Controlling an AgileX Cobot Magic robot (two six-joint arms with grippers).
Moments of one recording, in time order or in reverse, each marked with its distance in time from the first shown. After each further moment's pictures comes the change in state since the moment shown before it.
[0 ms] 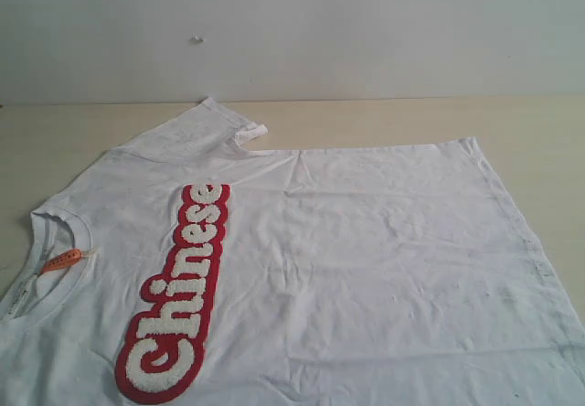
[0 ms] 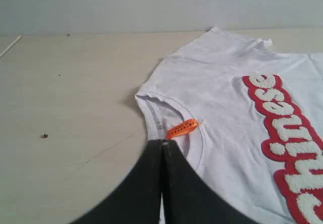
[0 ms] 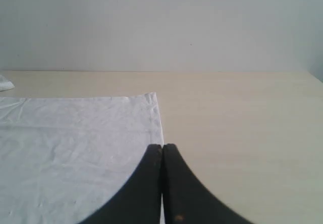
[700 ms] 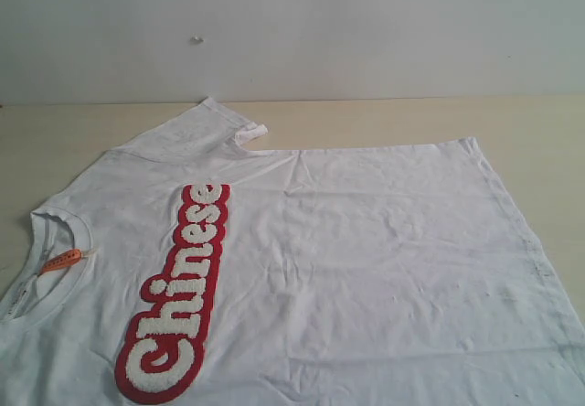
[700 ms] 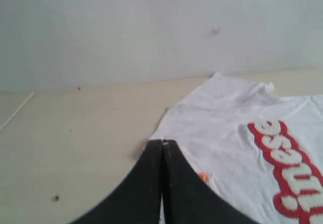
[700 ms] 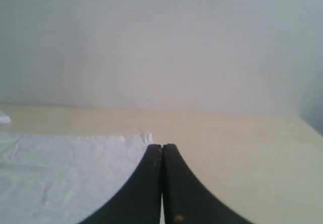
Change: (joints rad) left arm 0.000 0.000 0.000 0.019 -0.187 0.036; right arm 0.000 0.000 0.000 -0.033 -0.134 -0.005
